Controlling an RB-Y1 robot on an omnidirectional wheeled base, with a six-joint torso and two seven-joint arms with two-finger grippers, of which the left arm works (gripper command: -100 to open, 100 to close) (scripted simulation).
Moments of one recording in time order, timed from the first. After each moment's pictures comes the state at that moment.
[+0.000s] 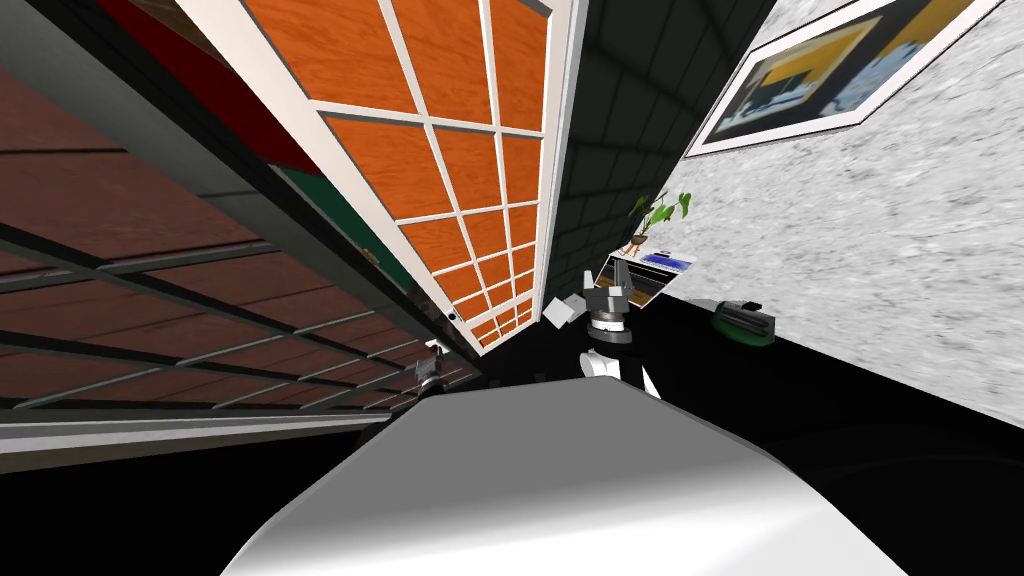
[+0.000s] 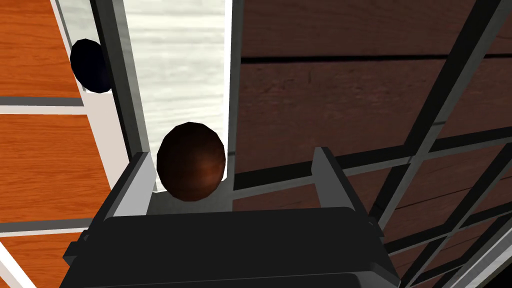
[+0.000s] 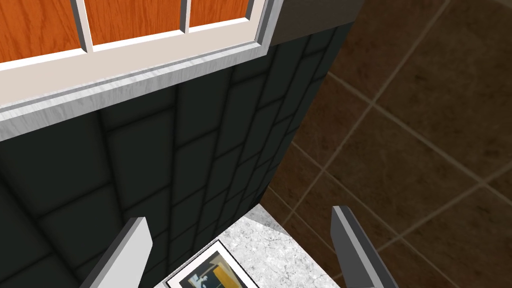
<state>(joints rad) 0.09 0.03 0.61 -0.74 -0.16 -0.82 -1.29</state>
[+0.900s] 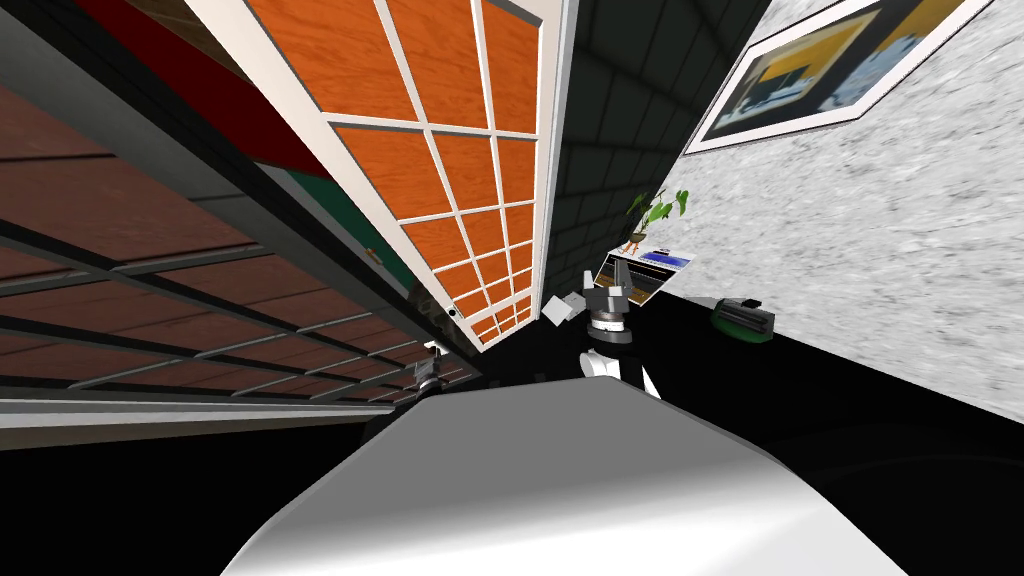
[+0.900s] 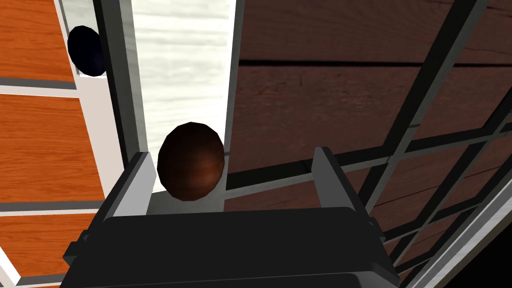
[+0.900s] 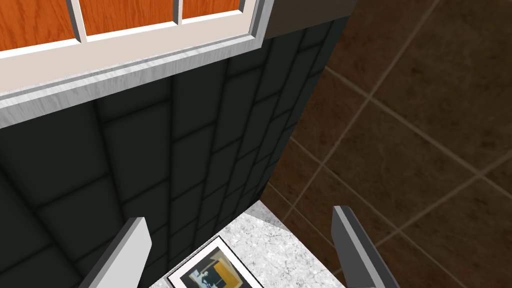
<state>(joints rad) 0.09 0.05 0.61 -0.71 -0.14 -0.83 -1.23</state>
